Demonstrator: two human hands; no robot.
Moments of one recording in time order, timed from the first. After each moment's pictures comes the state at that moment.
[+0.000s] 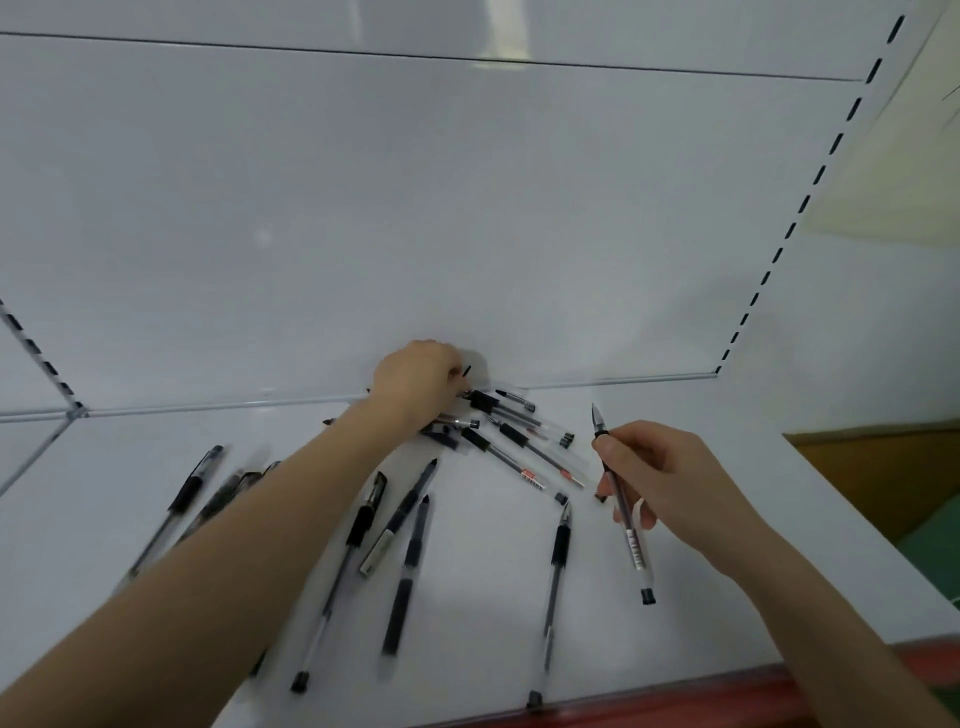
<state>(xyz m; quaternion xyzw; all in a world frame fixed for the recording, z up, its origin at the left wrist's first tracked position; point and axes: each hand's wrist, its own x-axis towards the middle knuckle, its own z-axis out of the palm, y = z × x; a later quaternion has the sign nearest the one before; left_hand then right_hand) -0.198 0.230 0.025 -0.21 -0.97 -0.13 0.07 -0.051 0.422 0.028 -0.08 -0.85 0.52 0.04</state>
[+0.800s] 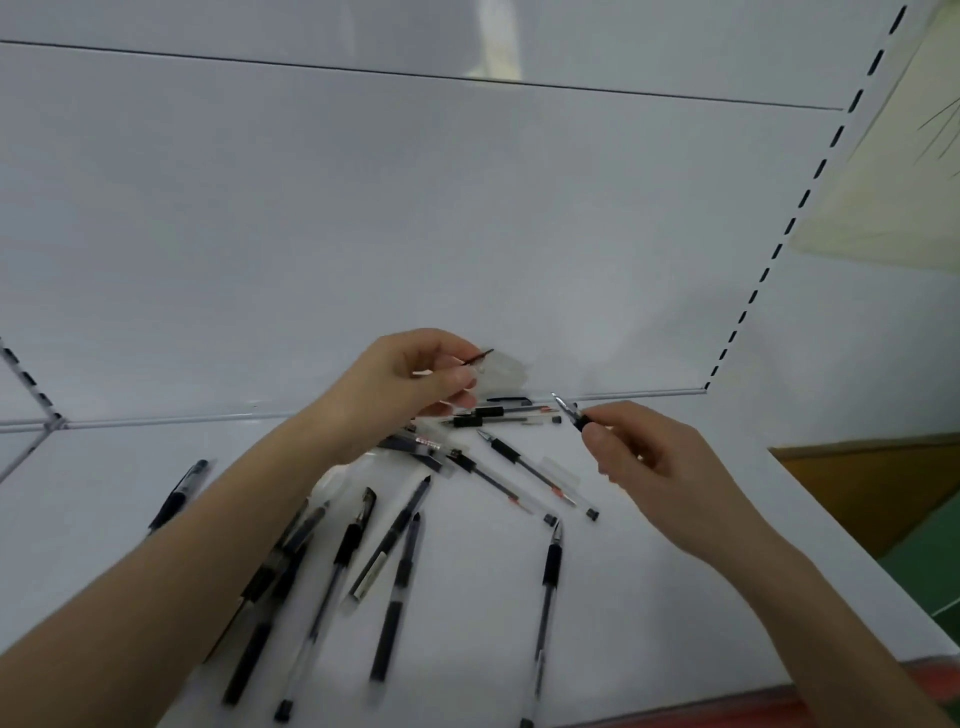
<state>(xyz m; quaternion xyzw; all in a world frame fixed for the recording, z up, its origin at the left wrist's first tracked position) -0.147 0.209 0.070 -0.23 -0.76 -0.61 -0.08 -0.052 0.416 0.049 0.03 -0.87 0.47 0.13</state>
